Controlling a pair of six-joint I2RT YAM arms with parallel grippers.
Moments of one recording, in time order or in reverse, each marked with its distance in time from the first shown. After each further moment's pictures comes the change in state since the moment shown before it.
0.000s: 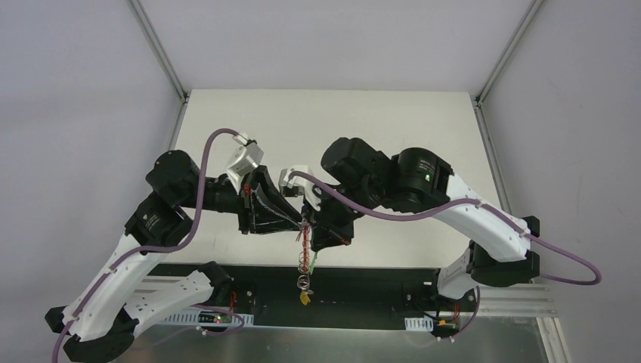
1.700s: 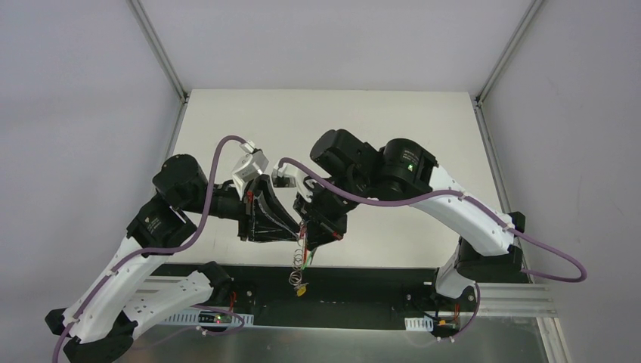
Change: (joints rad) left arm 0.000 -0.017 -0.060 -0.067 0.056 -0.041; right arm -0.047 0.106 0.106 -0.086 -0.093 0.072
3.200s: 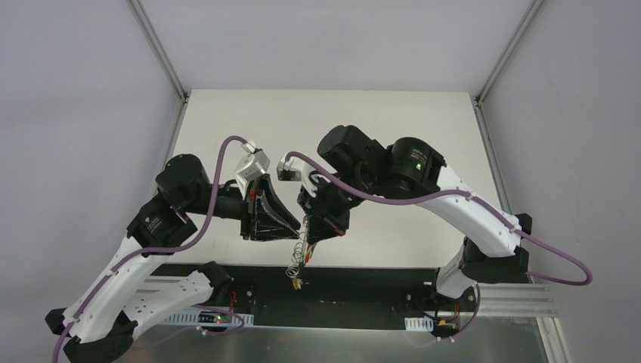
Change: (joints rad) left arm 0.000 0.005 -0.002 -0.045 -0.030 0.037; right arm -0.023 -0.034 -0.032 0.043 0.022 0.003
